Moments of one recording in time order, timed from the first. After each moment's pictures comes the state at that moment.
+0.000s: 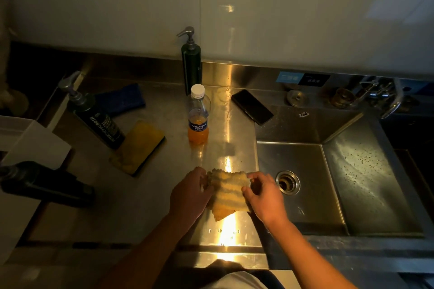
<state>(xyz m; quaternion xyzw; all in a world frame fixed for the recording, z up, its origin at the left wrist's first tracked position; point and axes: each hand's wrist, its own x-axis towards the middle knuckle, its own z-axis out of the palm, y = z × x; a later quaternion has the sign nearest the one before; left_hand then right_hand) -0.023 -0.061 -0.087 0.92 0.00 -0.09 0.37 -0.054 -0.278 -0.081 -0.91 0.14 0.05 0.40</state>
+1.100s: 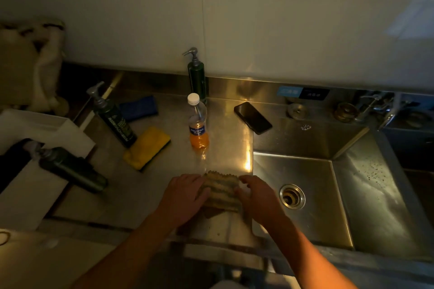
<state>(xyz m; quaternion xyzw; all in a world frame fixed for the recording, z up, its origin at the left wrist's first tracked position) -0.049 -0.065 -0.055 0.98 -0.14 -0.08 0.14 -0.056 -0.306 -0.047 -0.93 0.01 0.12 0.35</state>
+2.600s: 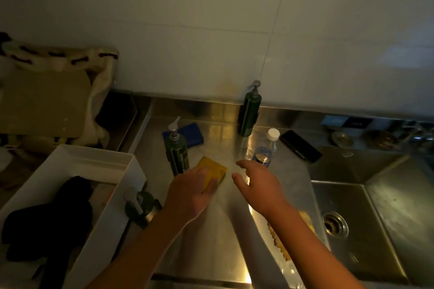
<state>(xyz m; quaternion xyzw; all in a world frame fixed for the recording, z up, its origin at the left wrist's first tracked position) 0.038 0.131 0.012 0.95 -0.13 0.08 0.27 0.036 -0.072 0.040 -0.96 -0.04 0.00 0.26</state>
